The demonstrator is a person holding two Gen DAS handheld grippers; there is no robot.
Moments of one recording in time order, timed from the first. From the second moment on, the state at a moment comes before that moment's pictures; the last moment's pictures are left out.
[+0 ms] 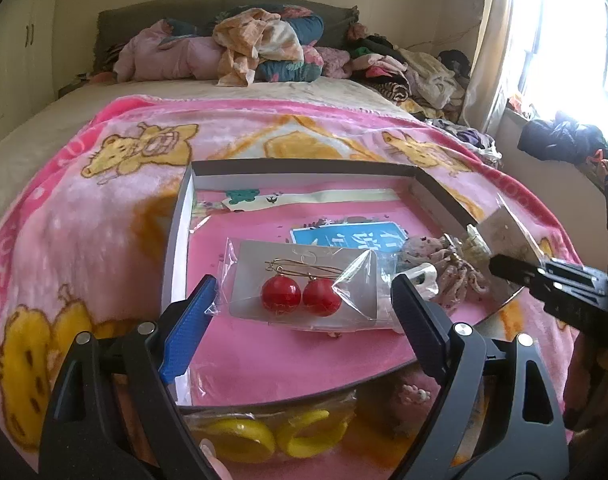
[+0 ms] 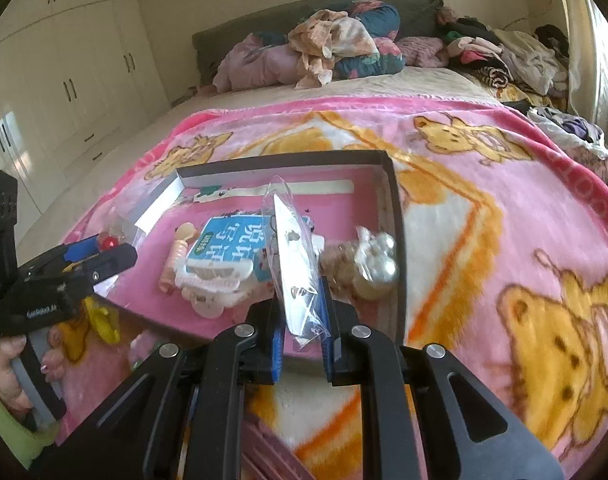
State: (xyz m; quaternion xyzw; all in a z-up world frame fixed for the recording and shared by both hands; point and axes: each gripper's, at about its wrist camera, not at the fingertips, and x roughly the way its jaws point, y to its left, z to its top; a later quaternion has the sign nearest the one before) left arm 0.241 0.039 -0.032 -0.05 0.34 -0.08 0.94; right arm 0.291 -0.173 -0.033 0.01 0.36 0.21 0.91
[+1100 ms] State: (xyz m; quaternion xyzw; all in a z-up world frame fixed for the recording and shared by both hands) left arm 0.264 0.043 -0.054 -0.04 0.37 -0.09 0.92; right arm 0.369 -0.105 -0.060 0.00 0.44 0.23 0.87
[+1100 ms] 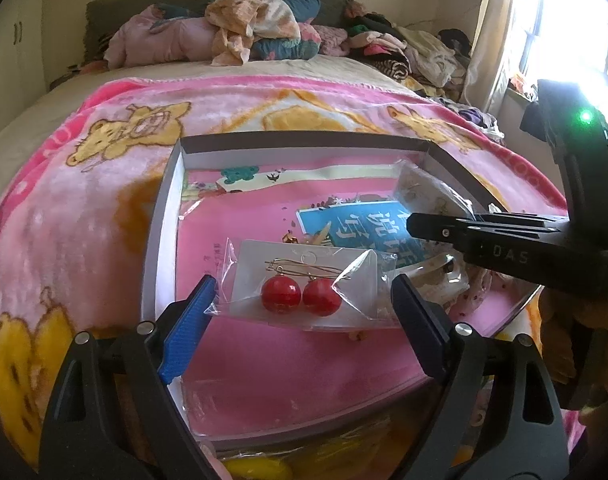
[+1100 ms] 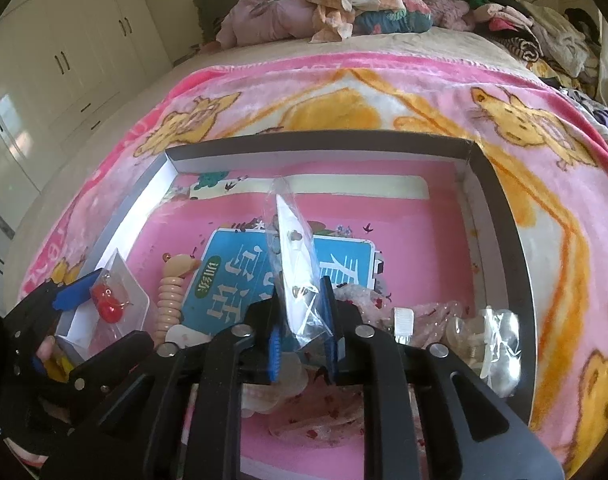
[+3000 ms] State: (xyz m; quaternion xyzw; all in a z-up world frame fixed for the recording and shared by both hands) left arm 0.186 0.033 -0.011 -0.03 0.30 -0.07 0.95; right arm 0.237 -0.167 -0.016 0.00 0.34 0.23 0.91
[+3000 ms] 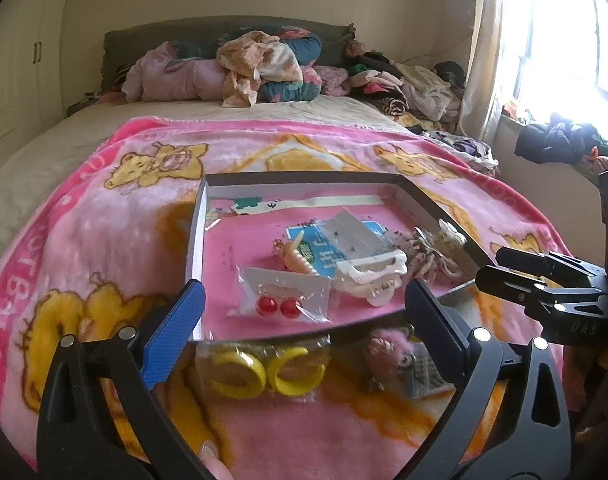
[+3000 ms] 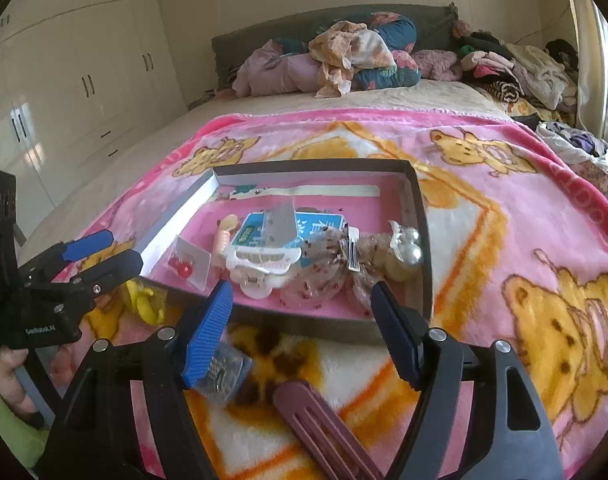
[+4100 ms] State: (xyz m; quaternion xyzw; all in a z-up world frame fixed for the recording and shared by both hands) left arm 0.135 -0.004 -0.027 0.01 0.31 -0.12 0.94; right arm 0.166 -0.185 -0.032 -0.03 0.34 0.24 0.91
